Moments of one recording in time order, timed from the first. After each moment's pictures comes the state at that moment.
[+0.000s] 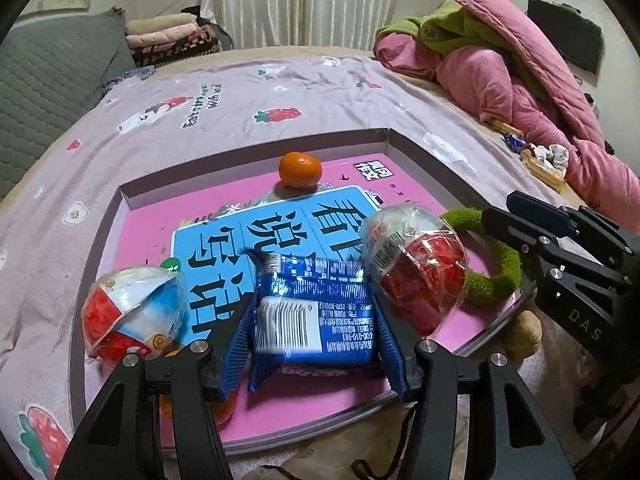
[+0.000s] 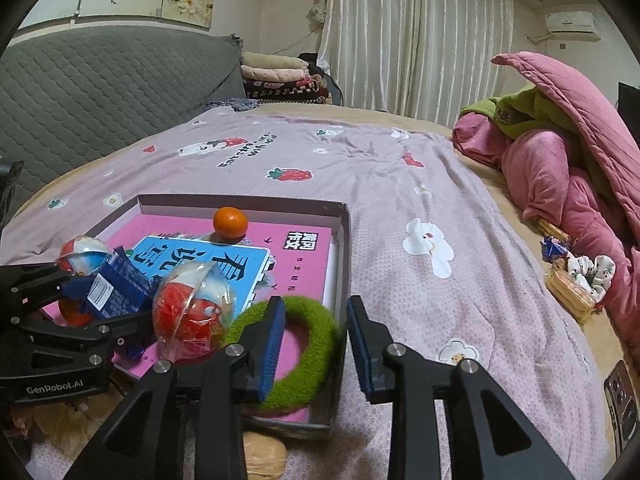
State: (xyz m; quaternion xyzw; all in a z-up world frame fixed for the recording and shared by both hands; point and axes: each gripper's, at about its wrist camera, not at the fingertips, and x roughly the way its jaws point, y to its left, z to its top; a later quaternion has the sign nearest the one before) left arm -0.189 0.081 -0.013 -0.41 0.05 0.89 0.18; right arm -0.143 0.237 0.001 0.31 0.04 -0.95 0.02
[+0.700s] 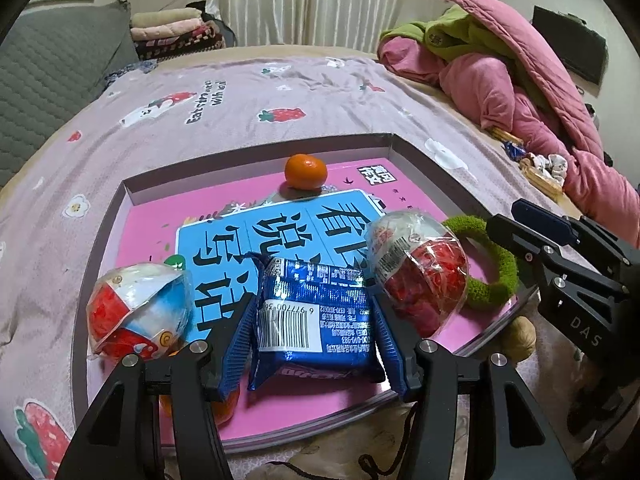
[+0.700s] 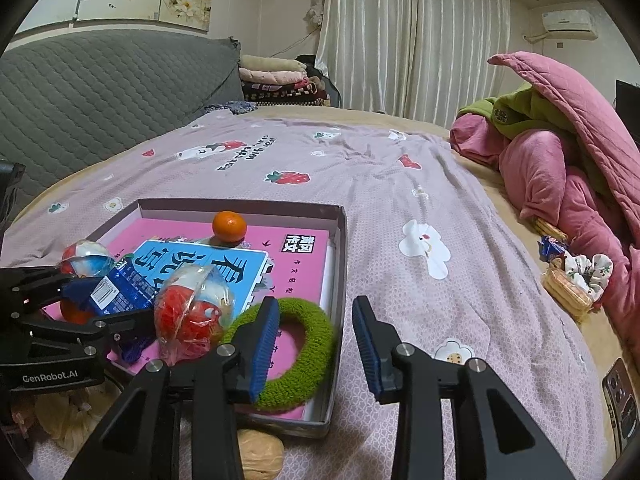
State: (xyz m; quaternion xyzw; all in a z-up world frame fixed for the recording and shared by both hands) left arm -0.189 0.075 -0.011 -0.41 0.03 0.89 0.18; right arm -0.141 0.240 0.004 0.31 0.04 -0.95 0.02
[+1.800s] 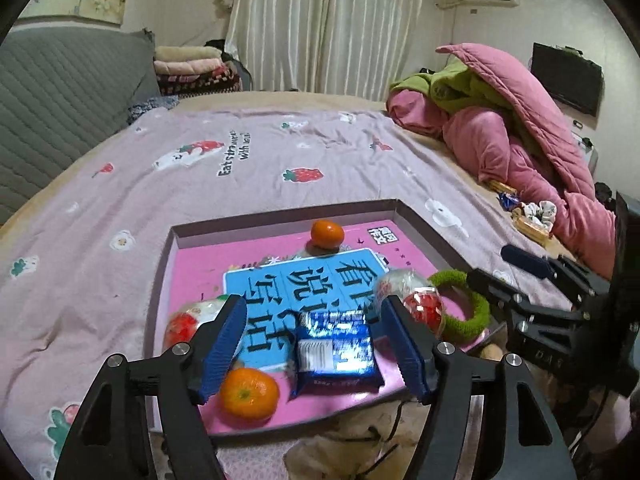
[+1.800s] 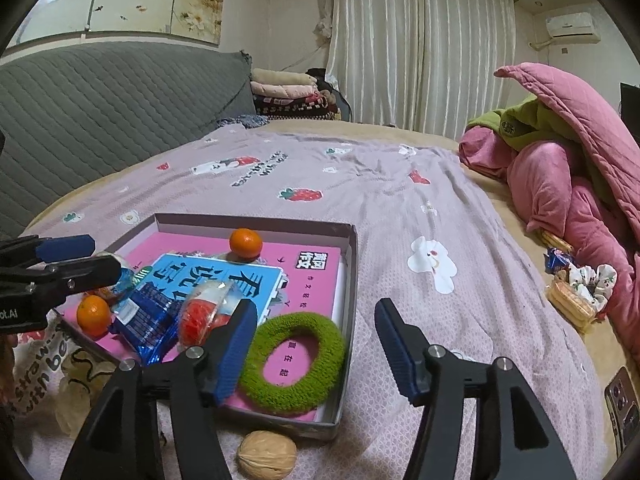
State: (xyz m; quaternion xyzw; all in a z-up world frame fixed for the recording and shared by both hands) left arm -0.156 0.041 0.040 -0.33 0.01 0.93 0.17; right arm -0.130 0.237 0.018 0.28 0.03 -0.96 0.05
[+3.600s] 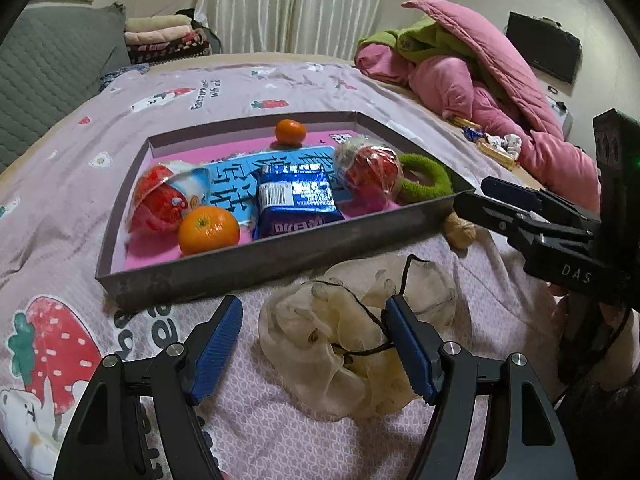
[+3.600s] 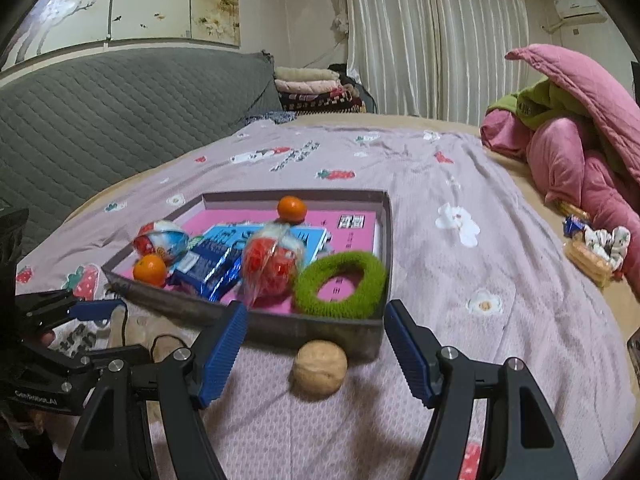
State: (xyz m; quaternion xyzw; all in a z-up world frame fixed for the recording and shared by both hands) left arm -0.087 0.034 -0.018 -0.39 0.02 0.89 0.22; right arm -0.075 0.235 0.003 0.30 0.00 -0.95 0.11
